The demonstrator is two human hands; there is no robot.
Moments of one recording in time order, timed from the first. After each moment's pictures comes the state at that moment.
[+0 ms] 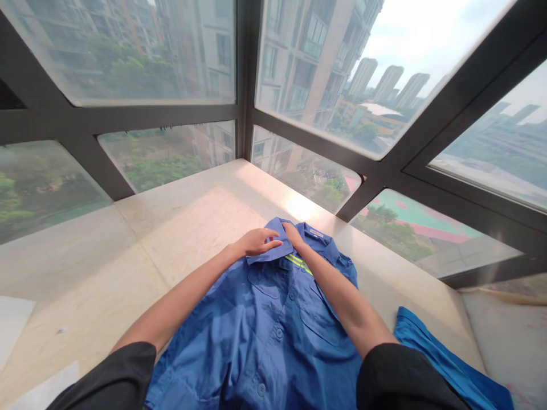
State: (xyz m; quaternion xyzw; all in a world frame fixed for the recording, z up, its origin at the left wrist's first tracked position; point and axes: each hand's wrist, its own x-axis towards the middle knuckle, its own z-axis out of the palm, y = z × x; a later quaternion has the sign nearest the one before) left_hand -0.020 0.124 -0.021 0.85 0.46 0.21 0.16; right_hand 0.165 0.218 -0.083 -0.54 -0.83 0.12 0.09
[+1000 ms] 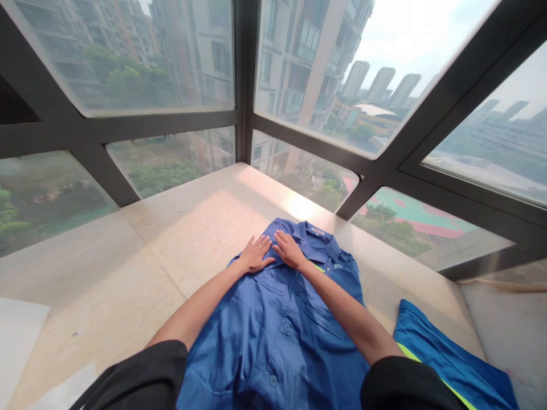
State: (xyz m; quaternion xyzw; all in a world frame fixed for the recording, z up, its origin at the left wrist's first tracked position) left_hand -0.025 0.102 -0.125 0.84 0.54 0.08 0.07; right_hand 0.169 0.146 -0.093 -0.41 -0.90 0.10 0.08
